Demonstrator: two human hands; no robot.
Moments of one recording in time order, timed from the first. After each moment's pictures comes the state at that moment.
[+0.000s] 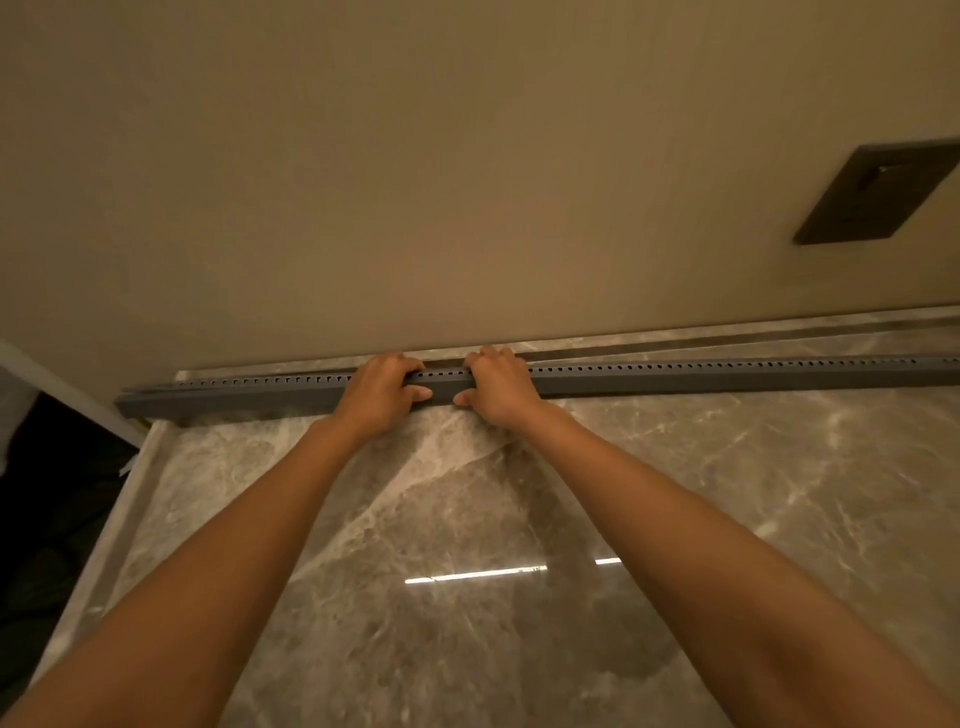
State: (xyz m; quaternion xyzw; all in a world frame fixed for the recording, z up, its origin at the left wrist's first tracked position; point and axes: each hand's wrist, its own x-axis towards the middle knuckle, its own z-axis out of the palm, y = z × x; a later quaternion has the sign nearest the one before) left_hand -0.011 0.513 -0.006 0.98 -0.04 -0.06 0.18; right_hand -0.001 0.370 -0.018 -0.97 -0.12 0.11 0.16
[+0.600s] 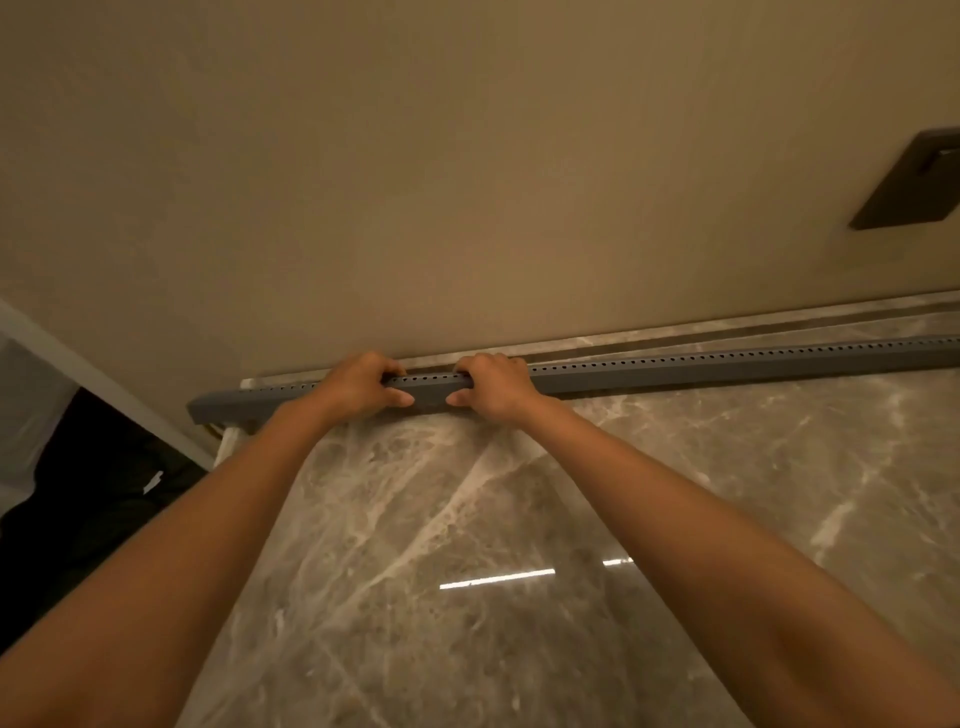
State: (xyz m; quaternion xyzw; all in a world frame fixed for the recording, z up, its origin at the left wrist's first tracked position) left_hand -0.002 0.611 0.010 0.97 -0.04 -0.16 0.18; right_hand -0.005 0.443 -0.010 -0.96 -0.11 0.13 0.20
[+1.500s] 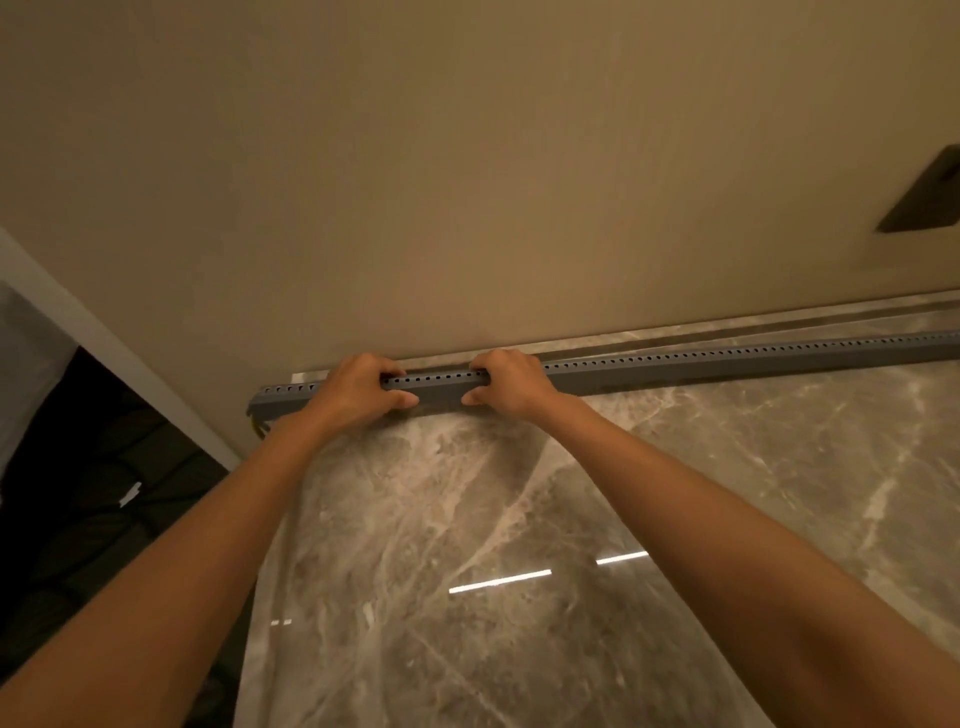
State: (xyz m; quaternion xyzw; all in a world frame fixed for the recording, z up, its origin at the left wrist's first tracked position) left_hand -0.014 0.682 0.006 0.97 -0.05 -0.10 0.23; right_hand -0.013 0.502 -0.004 -0.97 -0.08 0.11 0.19
